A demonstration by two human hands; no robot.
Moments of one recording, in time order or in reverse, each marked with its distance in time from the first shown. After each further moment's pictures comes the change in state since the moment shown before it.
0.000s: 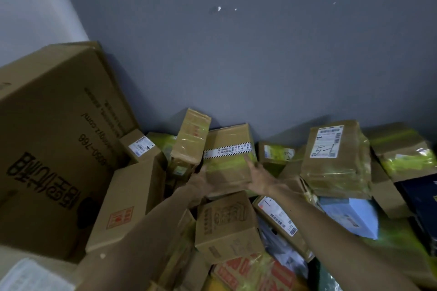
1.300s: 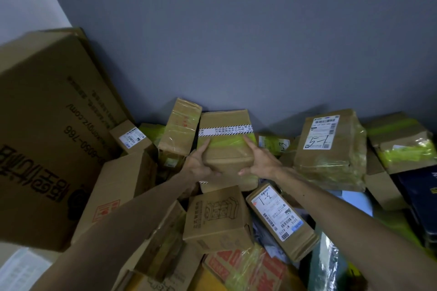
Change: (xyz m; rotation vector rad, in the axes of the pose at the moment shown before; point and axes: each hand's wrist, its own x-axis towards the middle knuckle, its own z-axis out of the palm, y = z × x) left_hand 0.022 0.016 0.007 -0.523 0.100 0.221; right_hand 0.001 0.023 -0.029 0.212 0.097 -0.111
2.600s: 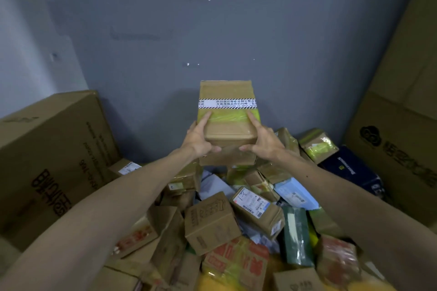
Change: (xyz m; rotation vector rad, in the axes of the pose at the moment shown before) left_hand -0.194 0.172 -0.056 0.241 0.073 0.453; right_hand -0.212 -0.100 -0.081 -0.071 0.579 -0.133
